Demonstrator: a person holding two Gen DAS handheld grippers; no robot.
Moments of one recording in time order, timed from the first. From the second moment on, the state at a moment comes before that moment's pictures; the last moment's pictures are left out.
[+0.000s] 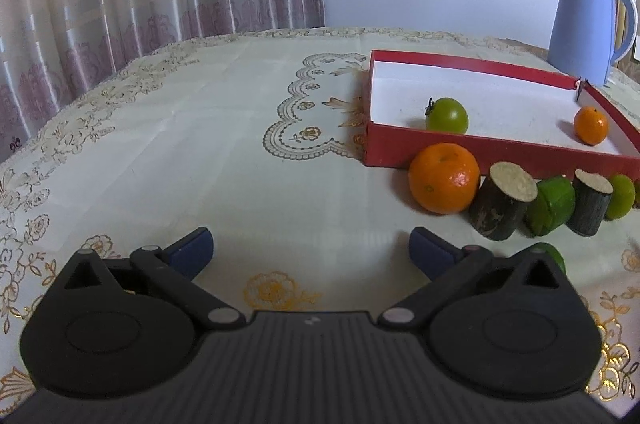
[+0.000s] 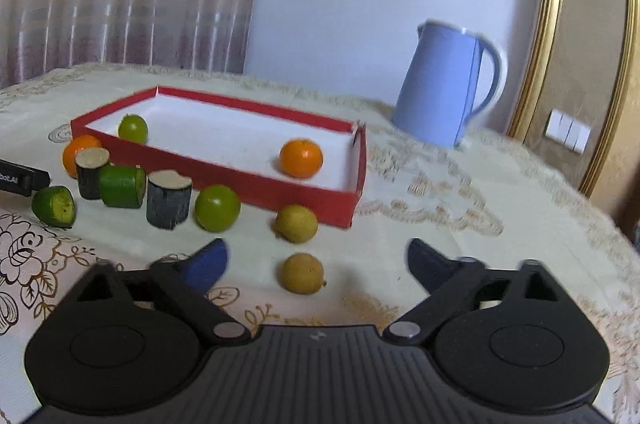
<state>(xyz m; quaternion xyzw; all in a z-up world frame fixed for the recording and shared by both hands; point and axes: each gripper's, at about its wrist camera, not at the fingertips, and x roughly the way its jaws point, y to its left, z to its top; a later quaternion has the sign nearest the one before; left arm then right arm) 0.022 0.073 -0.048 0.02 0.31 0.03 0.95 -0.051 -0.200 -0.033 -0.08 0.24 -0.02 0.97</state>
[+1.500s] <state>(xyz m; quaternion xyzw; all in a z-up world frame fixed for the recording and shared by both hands) 0.024 0.076 -0.049 0.00 0.31 0.02 0.95 -0.023 -0.202 -0.020 -0.02 0.25 0.00 0.97</state>
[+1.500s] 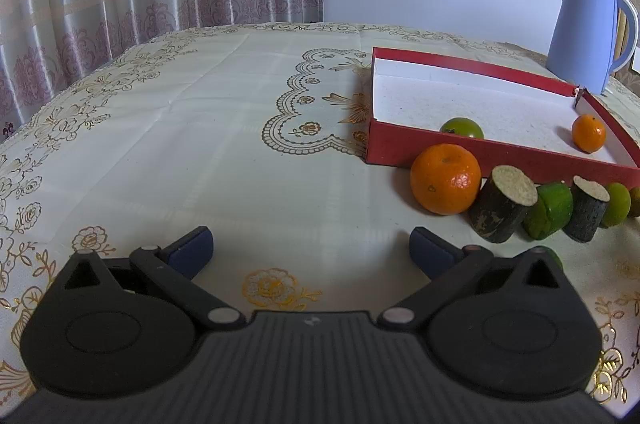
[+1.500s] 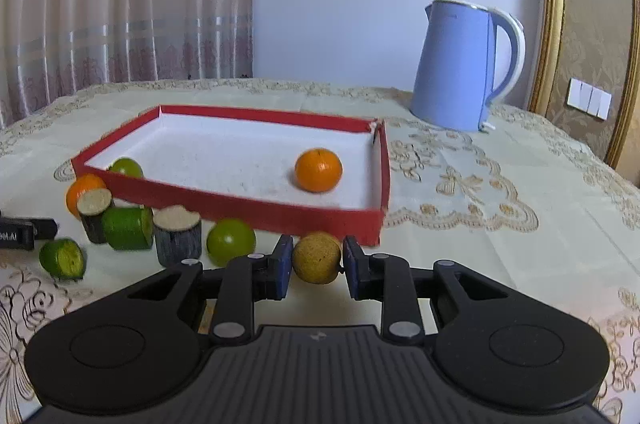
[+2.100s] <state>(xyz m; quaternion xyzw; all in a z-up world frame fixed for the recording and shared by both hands) 0.024 0.077 -0.049 0.00 0.31 0.02 0.95 0.062 -0.178 0.000 -0.04 0.26 0.01 0.97</state>
